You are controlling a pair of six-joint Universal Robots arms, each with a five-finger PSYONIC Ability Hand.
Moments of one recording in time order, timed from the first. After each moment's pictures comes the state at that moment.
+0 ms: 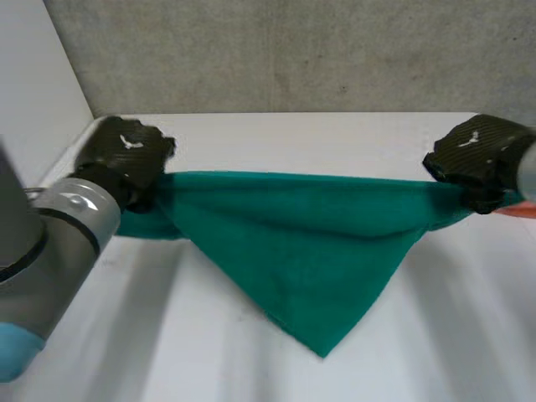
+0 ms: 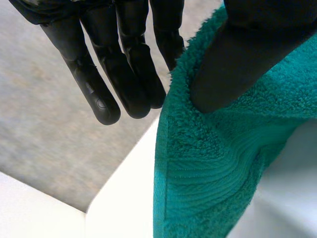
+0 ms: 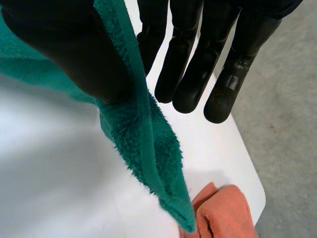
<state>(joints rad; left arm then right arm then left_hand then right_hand) 4.20 -1.68 -1.52 3.05 -1.71 3.70 1.79 -1.36 1.19 0.68 1.36 2.22 1.14 1.20 1.19 1.20 0.98 0.97 1.17 1.18 1.19 0.99</state>
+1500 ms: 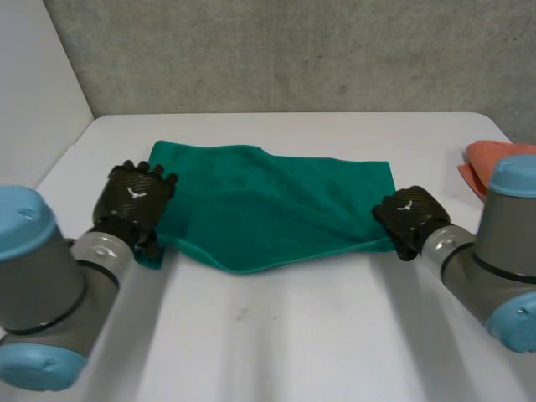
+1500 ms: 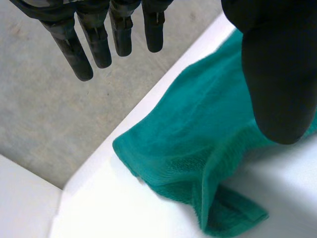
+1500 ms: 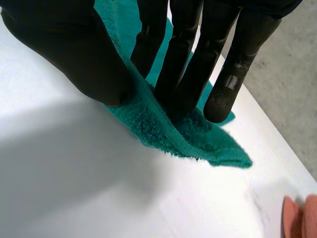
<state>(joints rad) 4.32 -1.78 -1.83 3.45 -1.62 3.63 1.88 -1.14 1.61 -0.06 1.42 2.48 0.24 0.24 0.24 0.23 0.06 0.97 1.17 1.18 1.19 0.99</state>
